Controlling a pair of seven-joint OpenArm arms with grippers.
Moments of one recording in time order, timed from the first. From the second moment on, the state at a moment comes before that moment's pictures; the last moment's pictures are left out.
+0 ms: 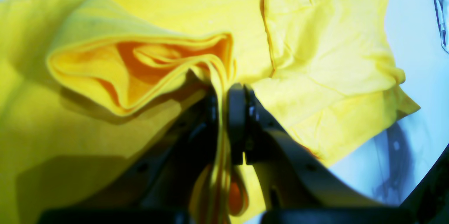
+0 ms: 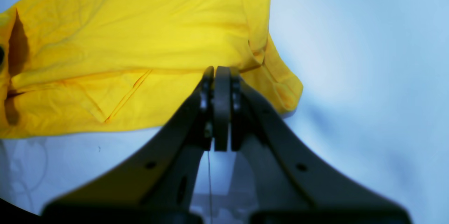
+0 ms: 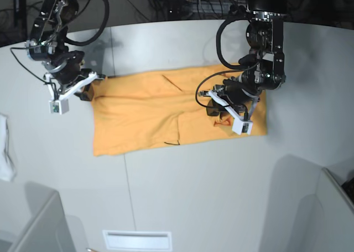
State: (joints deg) left arm 5.7 -6.2 -1.5 96.8 -32.2 -8.6 52.4; right arm -15.5 2.3 21.0 112.6 25.3 15.9 -59.4
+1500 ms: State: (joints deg) left arm 14.1 -2.0 -8.5 109.9 -31.7 -8.1 52.6; right arm -16.0 2.3 21.0 112.6 25.2 15.9 -59.4
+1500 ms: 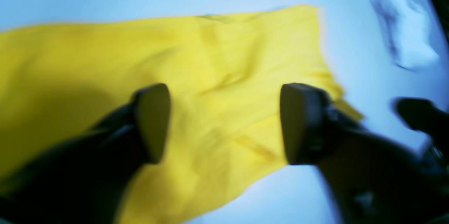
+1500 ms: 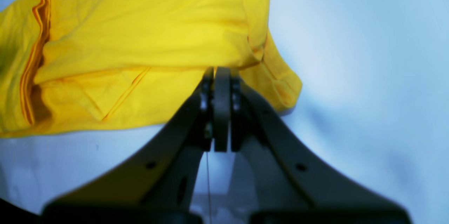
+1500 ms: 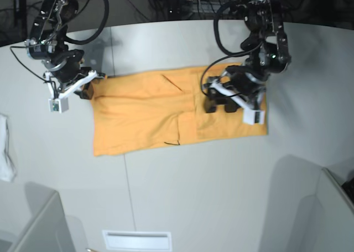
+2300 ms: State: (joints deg) left arm 21.3 -4.5 -24.8 107.1 -32.9 -9.1 49.0; right arm 4.7 1.7 29.6 95.9 31.7 15.8 -76.5
